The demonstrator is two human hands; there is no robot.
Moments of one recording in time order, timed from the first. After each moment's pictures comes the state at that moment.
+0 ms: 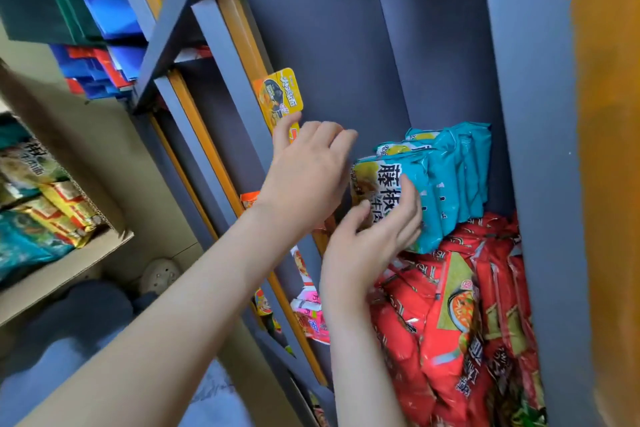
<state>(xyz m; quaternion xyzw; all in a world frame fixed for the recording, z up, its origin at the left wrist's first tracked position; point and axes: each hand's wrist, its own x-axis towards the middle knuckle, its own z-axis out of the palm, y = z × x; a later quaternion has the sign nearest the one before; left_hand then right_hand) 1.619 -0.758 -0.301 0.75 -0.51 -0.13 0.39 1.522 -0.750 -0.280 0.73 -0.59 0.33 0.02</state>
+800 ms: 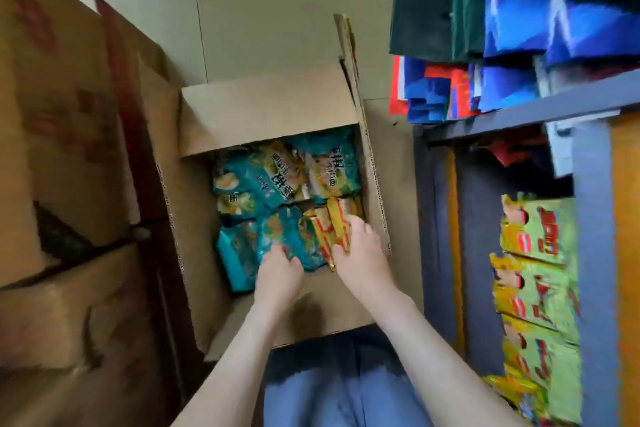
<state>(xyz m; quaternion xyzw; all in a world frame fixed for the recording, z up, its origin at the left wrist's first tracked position) 1.733 -0.464 -0.719 0.84 0.18 -0.47 0.20 1.710 -0.592 -0.690 0.80 -0.33 -0.34 -0.36</state>
